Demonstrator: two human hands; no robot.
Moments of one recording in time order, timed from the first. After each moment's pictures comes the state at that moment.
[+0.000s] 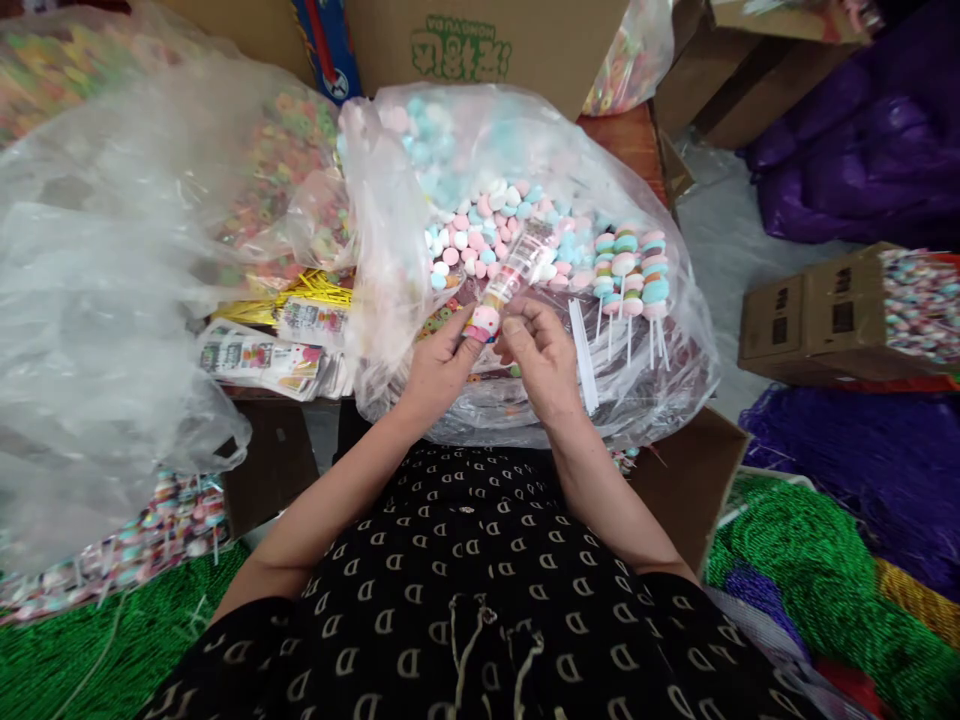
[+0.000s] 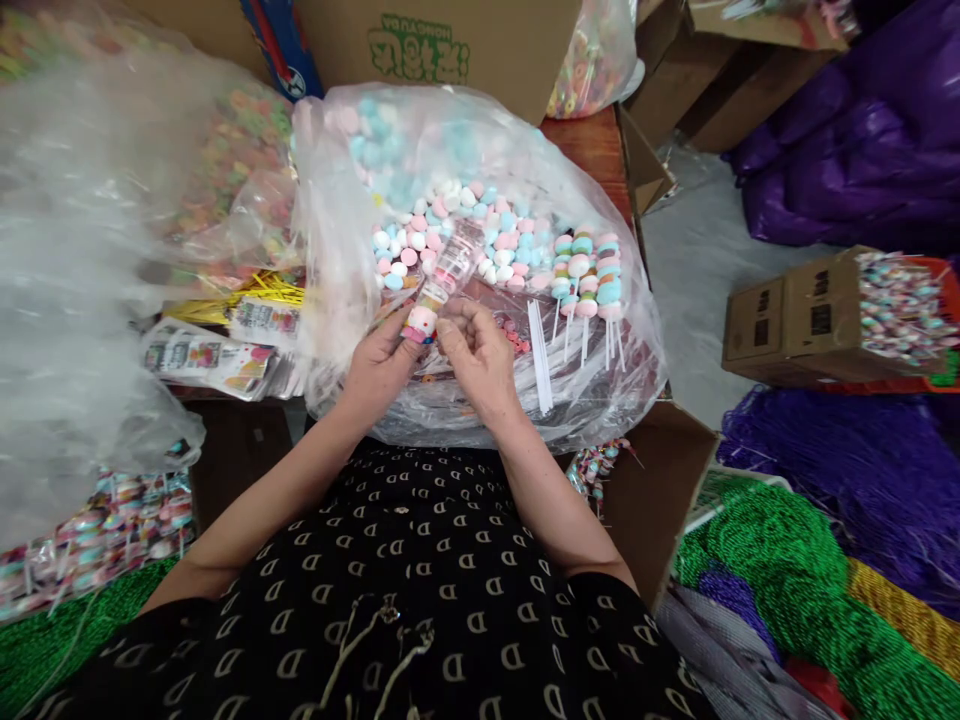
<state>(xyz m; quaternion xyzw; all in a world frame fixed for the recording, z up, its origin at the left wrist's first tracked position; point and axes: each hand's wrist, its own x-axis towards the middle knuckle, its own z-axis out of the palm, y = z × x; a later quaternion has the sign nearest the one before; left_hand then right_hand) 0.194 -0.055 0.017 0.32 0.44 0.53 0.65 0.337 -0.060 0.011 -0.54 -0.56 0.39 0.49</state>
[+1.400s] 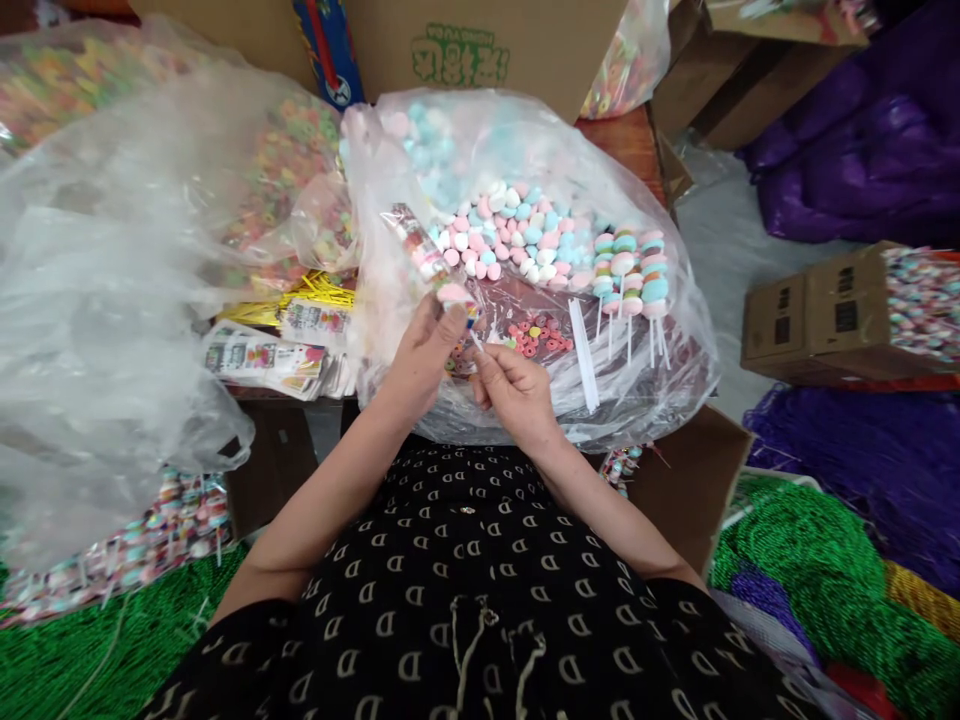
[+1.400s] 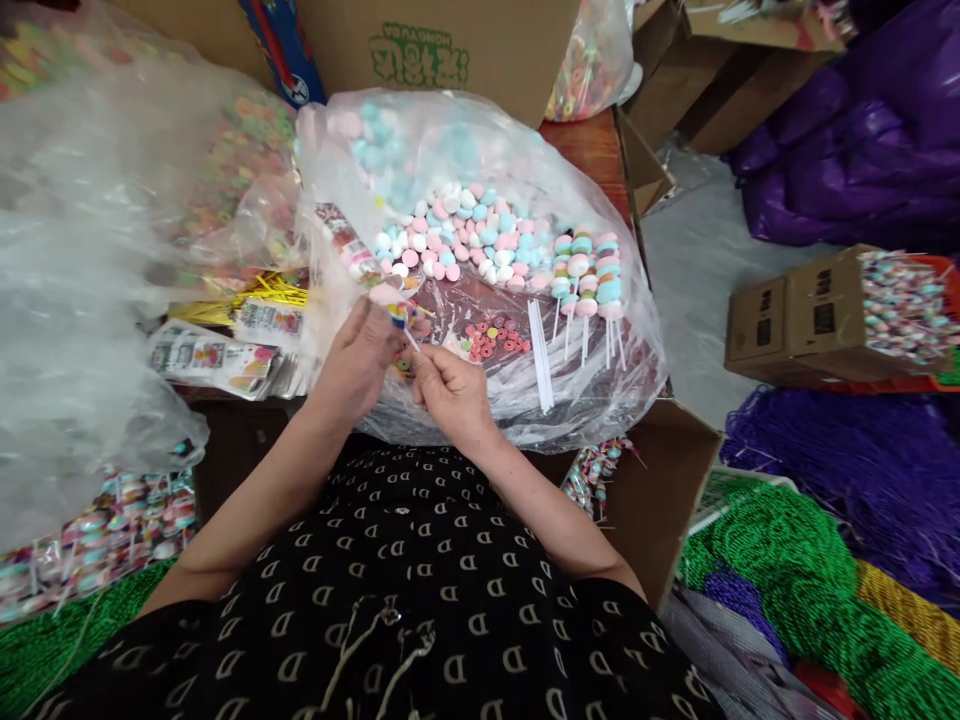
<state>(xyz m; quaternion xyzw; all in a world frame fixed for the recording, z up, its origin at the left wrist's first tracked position) 0.180 -0.048 0.023 0.43 0.38 0.55 0.61 0.310 -0.093 0.018 -0.51 -0.54 0.48 0.47</state>
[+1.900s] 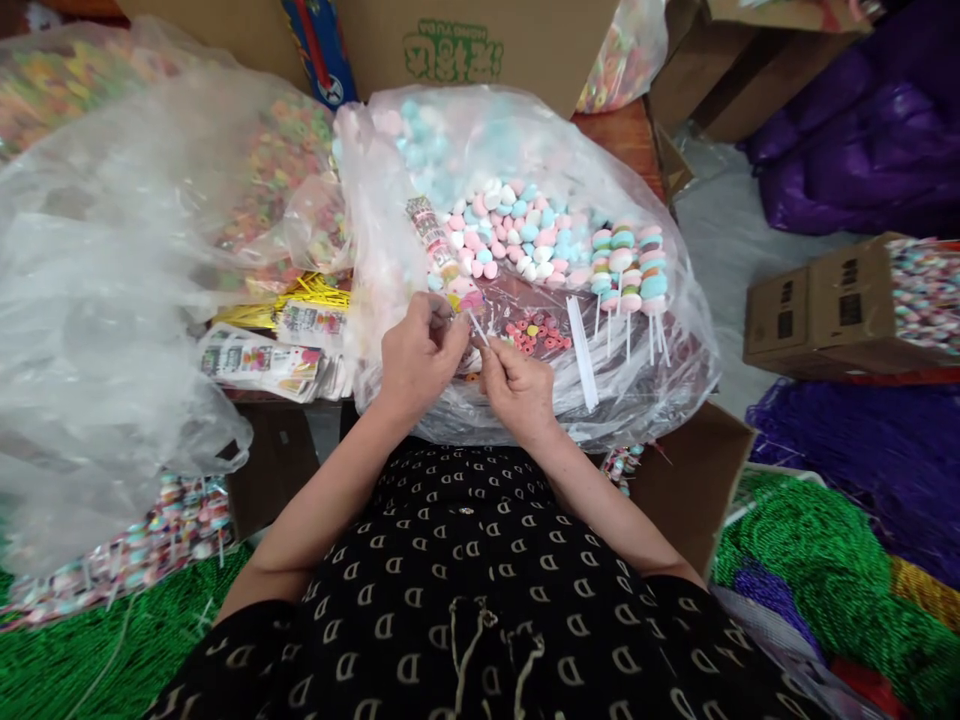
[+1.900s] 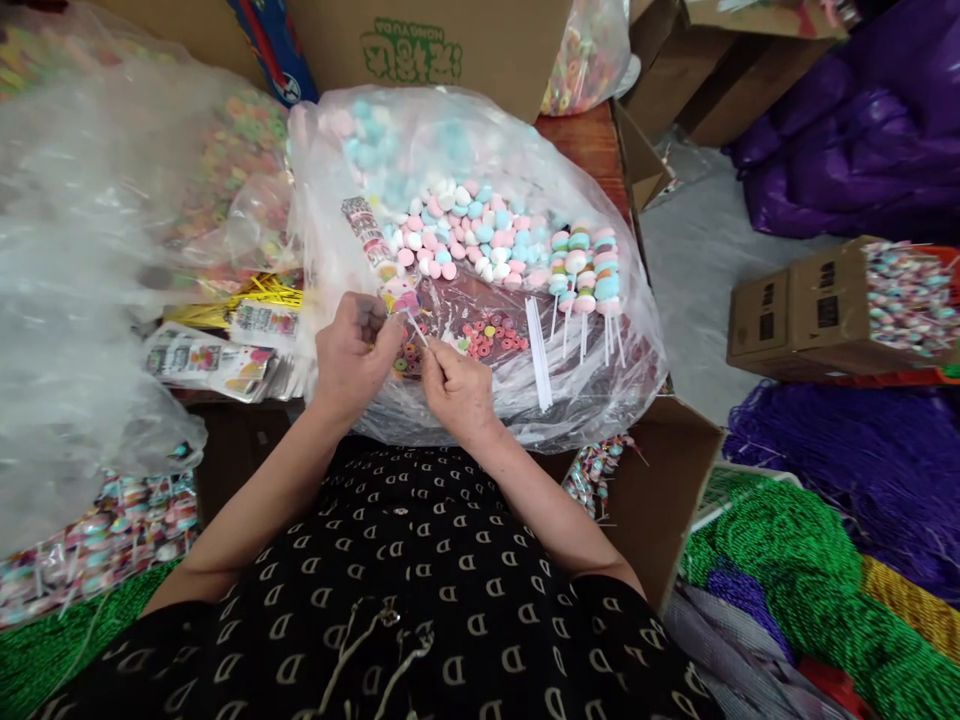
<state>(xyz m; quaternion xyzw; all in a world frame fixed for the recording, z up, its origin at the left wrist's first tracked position) 0.173 -0.045 0.025 0.65 0.55 0.47 0.23 0.320 -0.088 0.000 -0.55 -0.66 0.24 0.45</state>
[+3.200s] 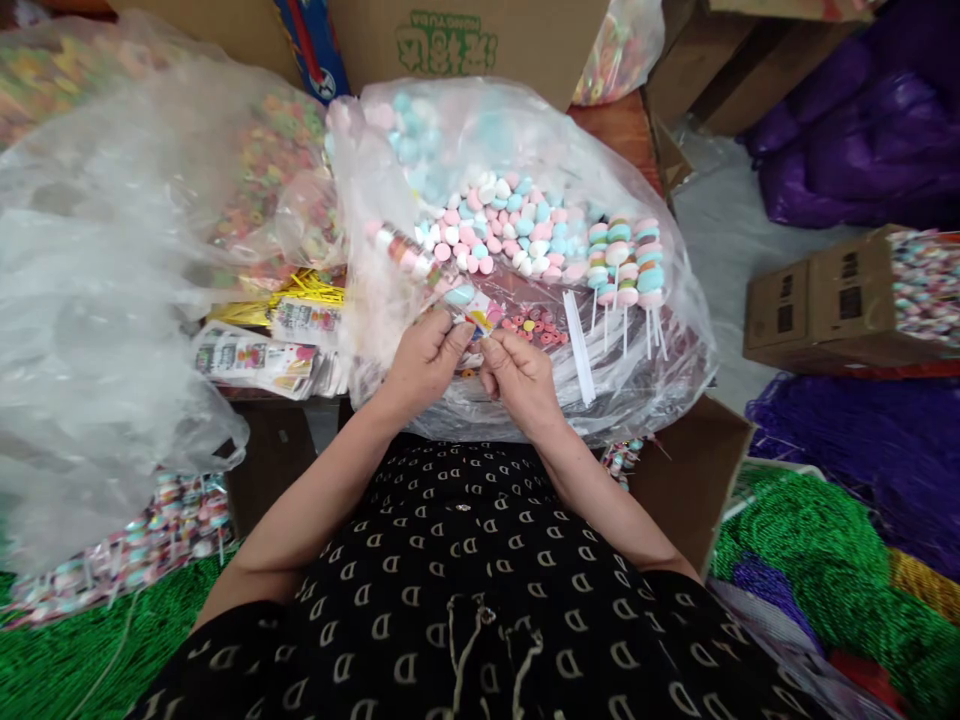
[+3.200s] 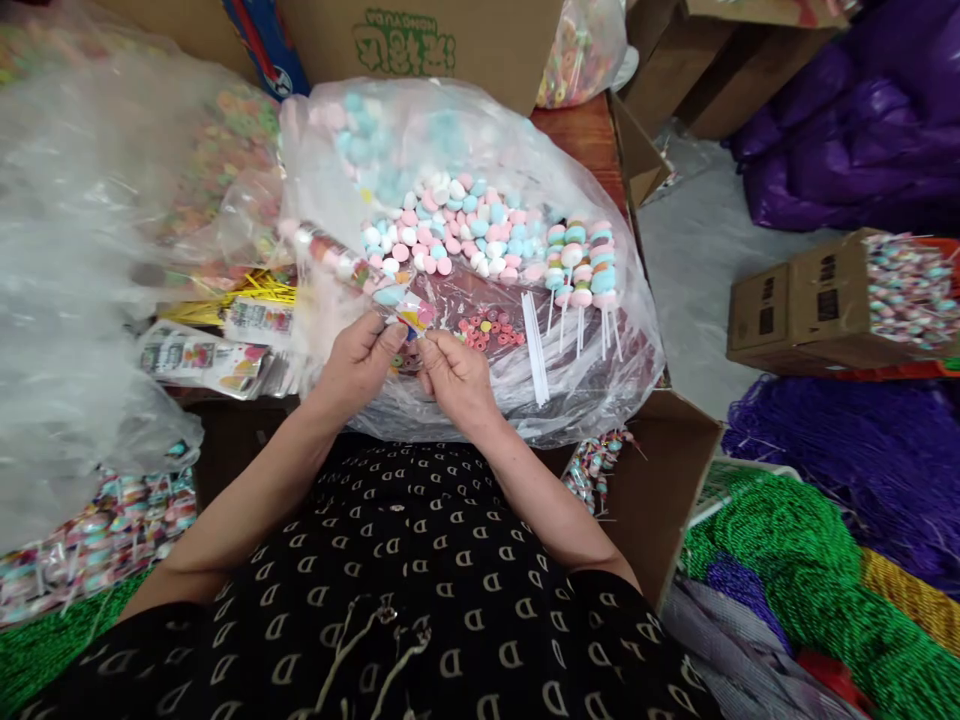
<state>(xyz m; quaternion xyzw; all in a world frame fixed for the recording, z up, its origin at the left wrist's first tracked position) 0.169 -0.046 0.021 0.67 0.44 0.45 0.40 0.325 -0.086 0.016 -0.50 -0.55 0.48 0.48</state>
